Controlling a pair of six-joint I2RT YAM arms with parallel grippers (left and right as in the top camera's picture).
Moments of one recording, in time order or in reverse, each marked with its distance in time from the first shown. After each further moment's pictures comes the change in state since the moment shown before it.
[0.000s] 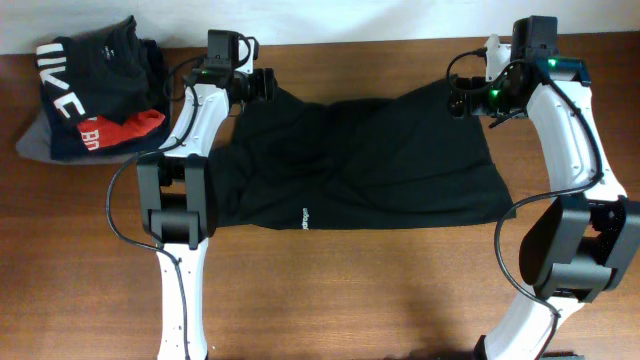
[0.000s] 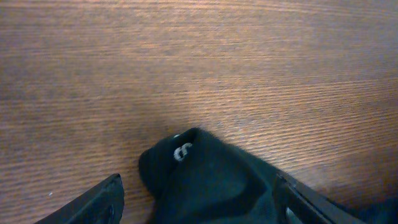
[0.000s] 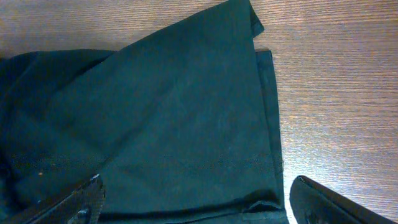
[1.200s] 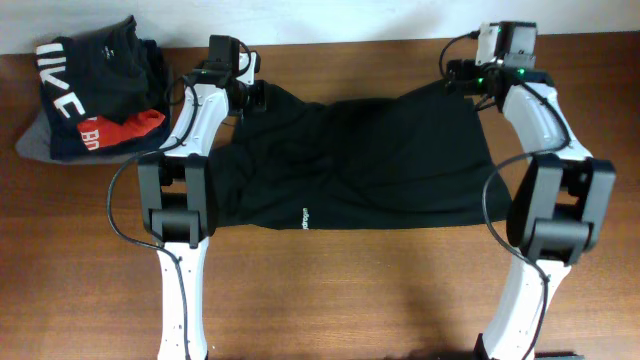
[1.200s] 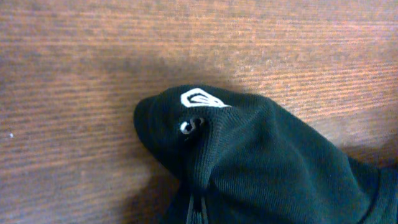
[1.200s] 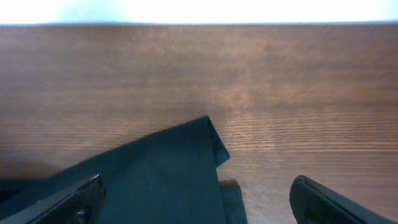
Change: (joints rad) left arm 0.002 0.021 0.019 -0.164 0.031 0.007; right arm -0.003 0.256 0.001 0.547 0.065 -0.012
